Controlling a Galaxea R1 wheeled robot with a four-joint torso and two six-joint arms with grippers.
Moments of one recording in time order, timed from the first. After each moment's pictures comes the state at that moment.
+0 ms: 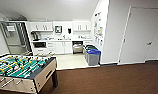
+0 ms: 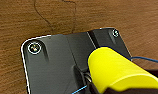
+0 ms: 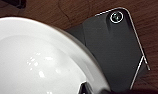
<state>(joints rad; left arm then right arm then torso) 1.49 2.85 -2.55 1.10 -0.18 -0.97 -1.54 2.88 -2.53 -0.82 0.12 0.94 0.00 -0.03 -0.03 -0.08</state>
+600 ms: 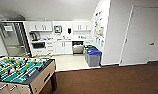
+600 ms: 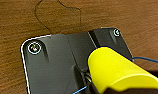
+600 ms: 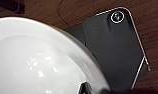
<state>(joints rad) 1.49 2.88 -2.59 1.10 -0.18 -0.97 -1.53 2.93 -2.61 -0.82 0.12 0.94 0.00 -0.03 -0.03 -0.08</state>
